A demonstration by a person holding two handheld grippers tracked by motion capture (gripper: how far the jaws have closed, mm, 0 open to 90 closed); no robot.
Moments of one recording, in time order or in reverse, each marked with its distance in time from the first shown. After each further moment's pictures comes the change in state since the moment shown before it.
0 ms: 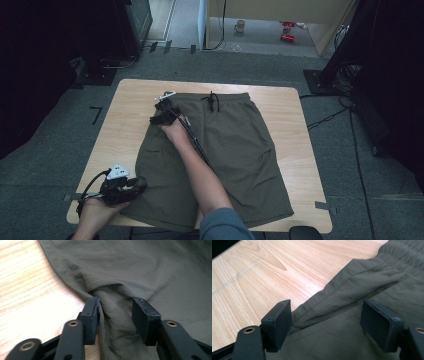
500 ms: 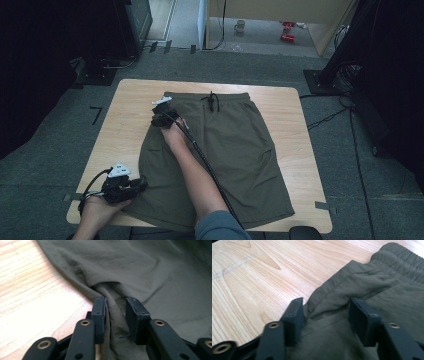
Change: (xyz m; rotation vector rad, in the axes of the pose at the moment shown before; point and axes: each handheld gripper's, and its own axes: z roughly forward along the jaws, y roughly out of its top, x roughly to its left) left arm 0.001 0.004 0.004 0.006 -0.032 0.002; right arm 0.010 -0.009 0.002 -0.067 -0.104 -0.073
